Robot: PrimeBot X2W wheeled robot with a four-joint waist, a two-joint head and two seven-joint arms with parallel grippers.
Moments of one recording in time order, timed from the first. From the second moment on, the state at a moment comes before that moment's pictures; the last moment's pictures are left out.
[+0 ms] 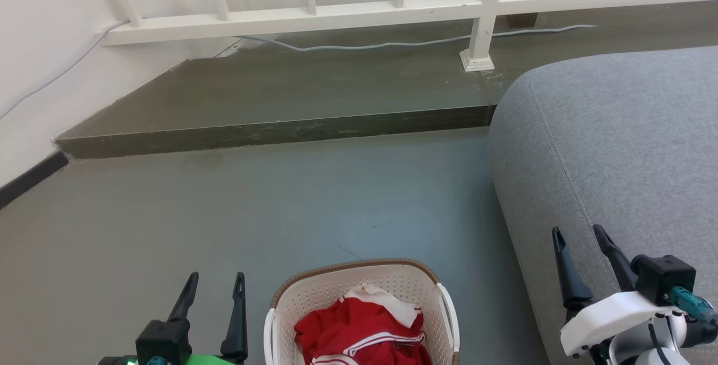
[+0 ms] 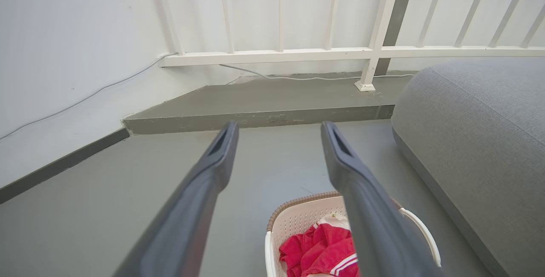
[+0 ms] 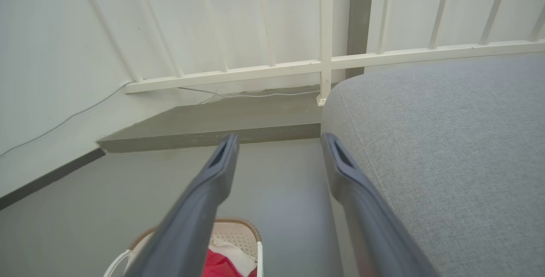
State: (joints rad) left arm 0.17 0.13 -0.30 -0.02 -0.28 0.12 -0.16; right arm 0.15 -0.22 0.24 0.01 0.34 -0.13 -0.13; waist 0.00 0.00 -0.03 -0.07
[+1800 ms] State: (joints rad) left arm 0.16 0.10 -0.20 0.02 -0.85 0.06 -0.09; right arm 0.14 -0.15 0.14 0.06 0.87 -0.06 -0.06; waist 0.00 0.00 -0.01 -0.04
